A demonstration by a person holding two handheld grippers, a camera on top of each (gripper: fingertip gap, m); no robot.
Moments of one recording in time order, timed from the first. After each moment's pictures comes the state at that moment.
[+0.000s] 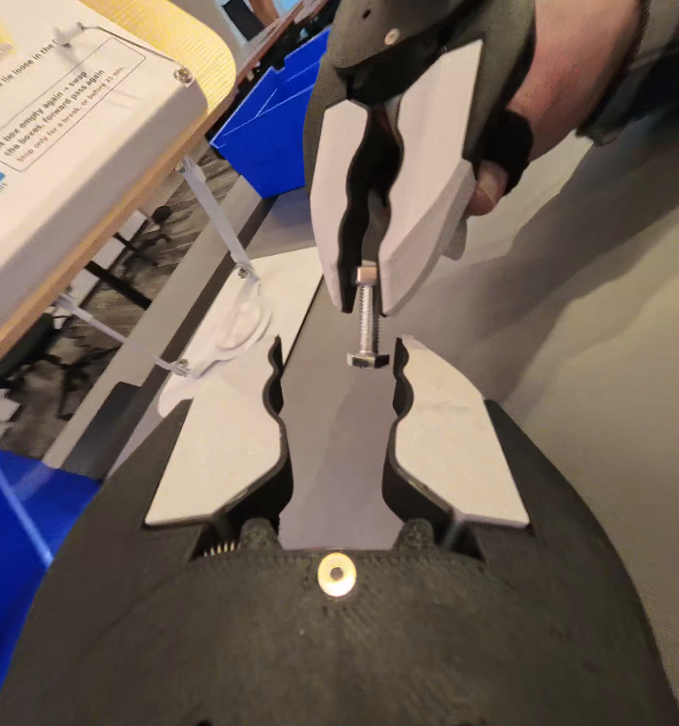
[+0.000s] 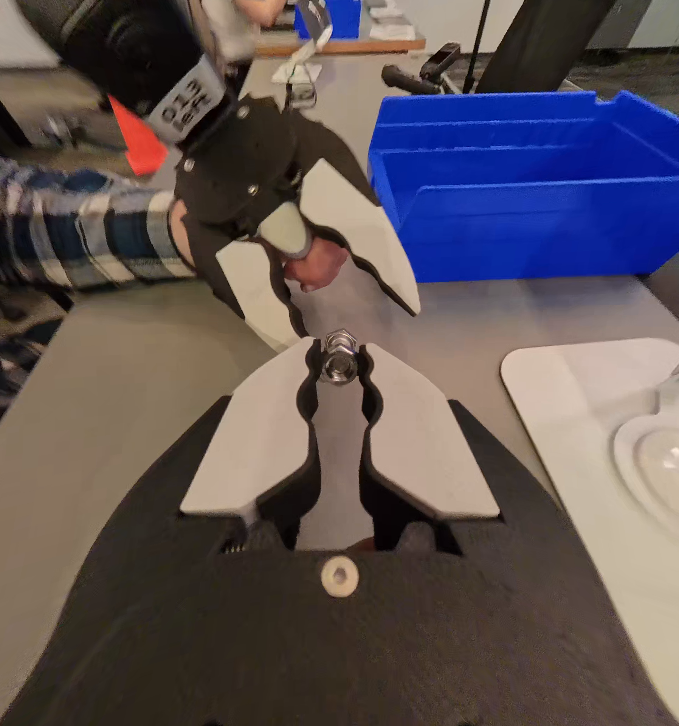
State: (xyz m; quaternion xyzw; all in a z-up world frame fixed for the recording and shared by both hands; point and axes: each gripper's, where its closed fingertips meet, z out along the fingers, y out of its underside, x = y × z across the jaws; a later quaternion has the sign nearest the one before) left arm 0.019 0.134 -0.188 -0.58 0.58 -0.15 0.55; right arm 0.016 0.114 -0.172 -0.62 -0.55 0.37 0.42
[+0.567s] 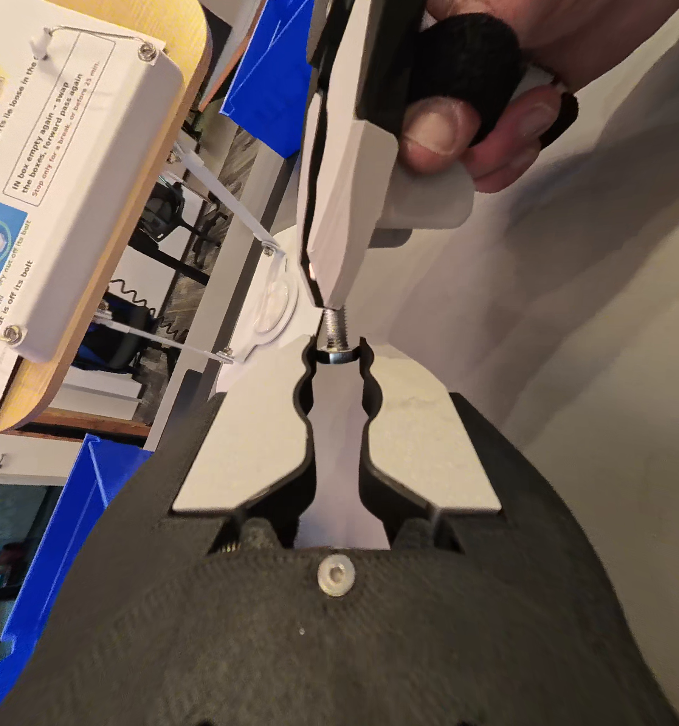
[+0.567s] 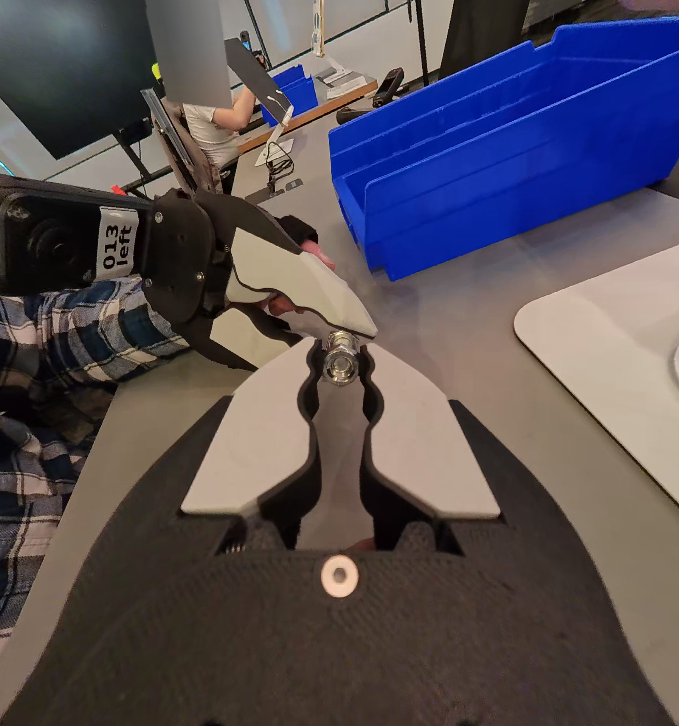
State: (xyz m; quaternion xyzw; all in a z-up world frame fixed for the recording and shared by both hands) left arm 0.023 0.143 -0.202 -0.56 0.62 -0.01 0.55; right arm 0.023 0.129 -0.178 -0.68 -0.41 0.46 0.39
